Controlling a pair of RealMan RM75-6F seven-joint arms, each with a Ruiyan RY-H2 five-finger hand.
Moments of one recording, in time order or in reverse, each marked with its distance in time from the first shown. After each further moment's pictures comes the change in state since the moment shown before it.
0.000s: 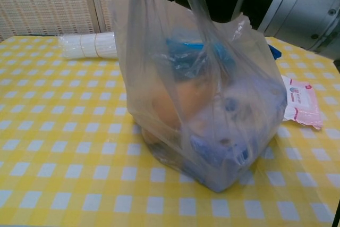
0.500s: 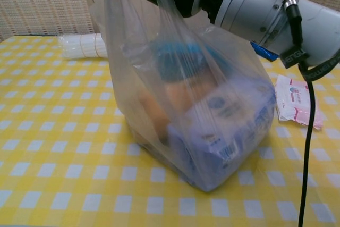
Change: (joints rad) left arm 0.002 0.005 -0.001 0.000 -0.004 0.000 -0.008; right arm 0.096 -0.125 0.050 0.154 0.028 -0.002 0.164
